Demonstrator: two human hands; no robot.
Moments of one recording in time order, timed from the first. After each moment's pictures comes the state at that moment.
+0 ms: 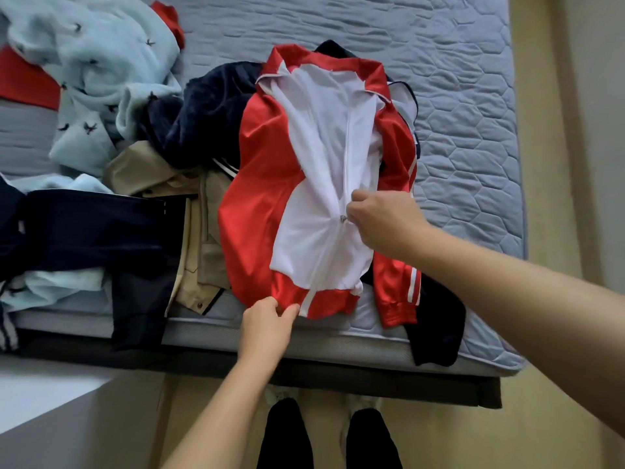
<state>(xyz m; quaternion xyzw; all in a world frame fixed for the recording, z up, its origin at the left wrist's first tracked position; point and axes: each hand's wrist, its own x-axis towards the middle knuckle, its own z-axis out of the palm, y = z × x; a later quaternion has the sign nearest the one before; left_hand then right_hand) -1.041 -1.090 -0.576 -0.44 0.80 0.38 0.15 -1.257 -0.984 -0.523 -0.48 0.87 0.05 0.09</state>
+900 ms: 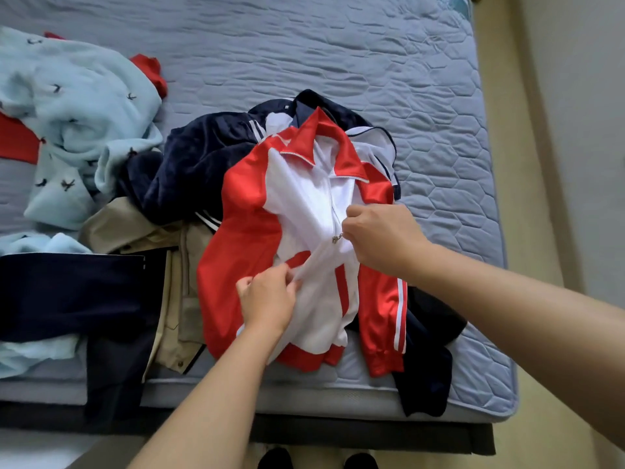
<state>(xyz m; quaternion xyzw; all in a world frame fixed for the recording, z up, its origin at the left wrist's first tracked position) -1.176 -1.122 -0.564 -0.34 0.89 0.28 0.10 -1.324 -0.996 -0.489 -0.47 0.87 0.09 0.08</state>
